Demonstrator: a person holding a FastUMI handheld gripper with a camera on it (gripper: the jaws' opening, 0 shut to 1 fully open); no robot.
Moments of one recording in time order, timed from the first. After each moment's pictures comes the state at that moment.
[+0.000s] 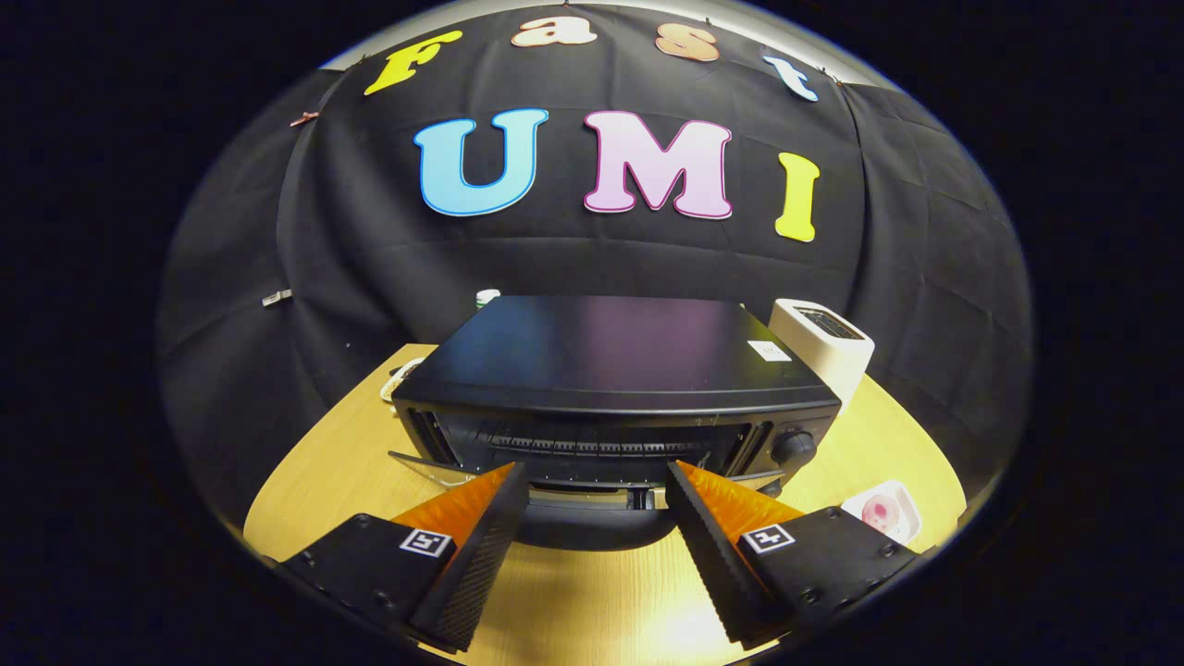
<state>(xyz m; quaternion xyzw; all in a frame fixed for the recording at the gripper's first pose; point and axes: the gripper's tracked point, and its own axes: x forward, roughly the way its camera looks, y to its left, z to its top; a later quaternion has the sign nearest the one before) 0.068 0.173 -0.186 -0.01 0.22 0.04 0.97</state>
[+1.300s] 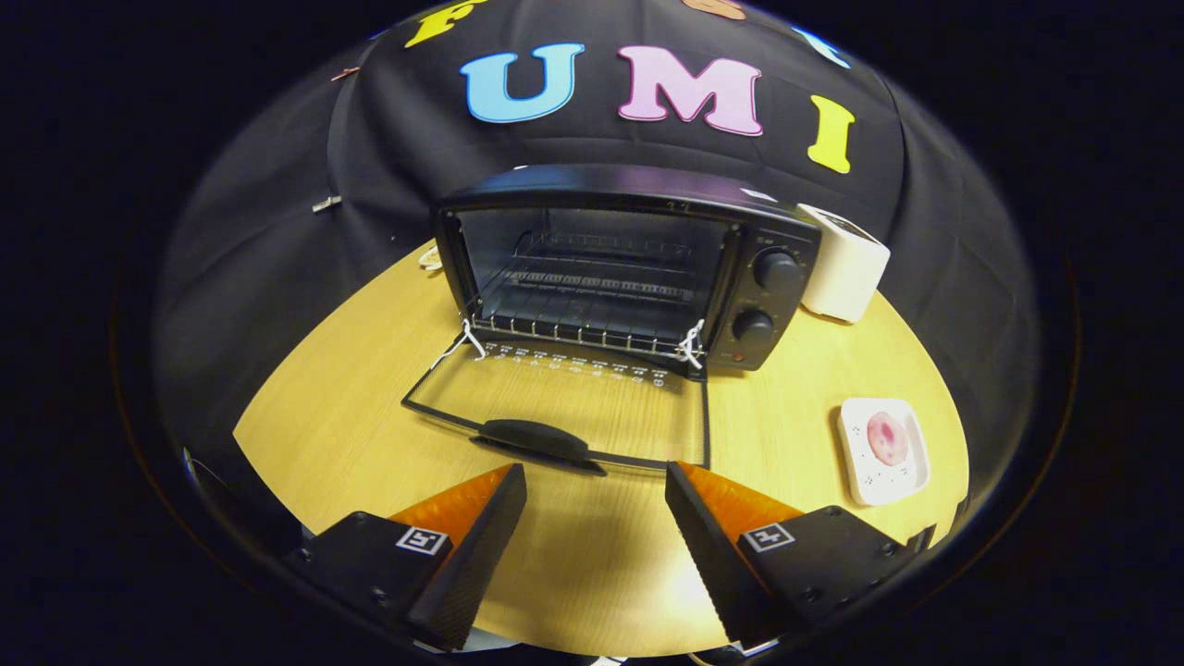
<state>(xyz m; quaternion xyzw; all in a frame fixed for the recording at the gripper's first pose) -0.051 0.116 -0.263 -0.03 0.35 0.11 0.93</state>
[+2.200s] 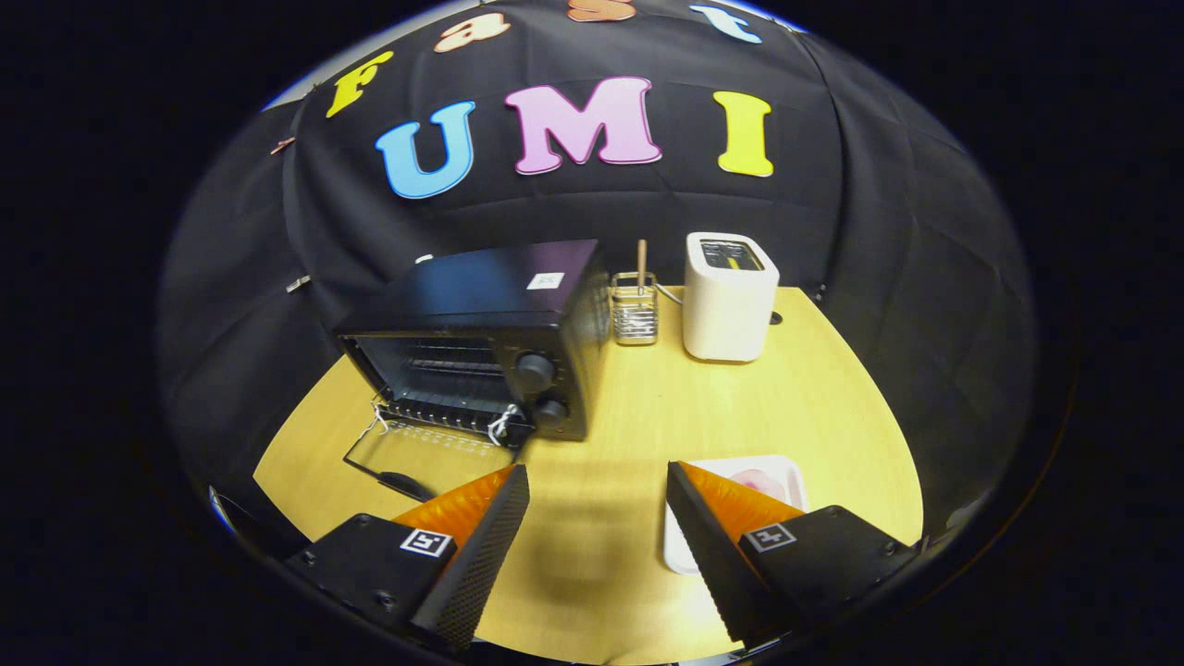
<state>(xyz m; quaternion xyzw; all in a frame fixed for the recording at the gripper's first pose) 0.014 -0.082 -0.188 0.03 0.32 0.10 0.94</state>
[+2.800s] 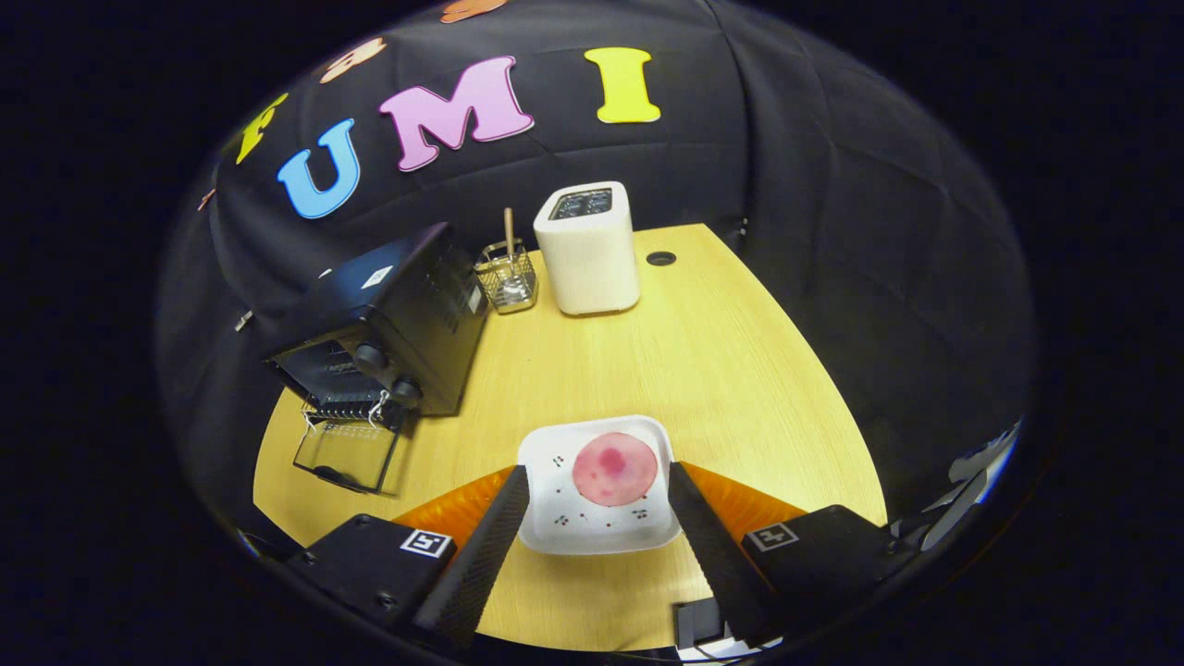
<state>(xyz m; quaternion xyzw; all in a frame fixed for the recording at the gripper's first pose) 0.012 -0.221 -0.233 0.08 0.40 0.02 0.91</state>
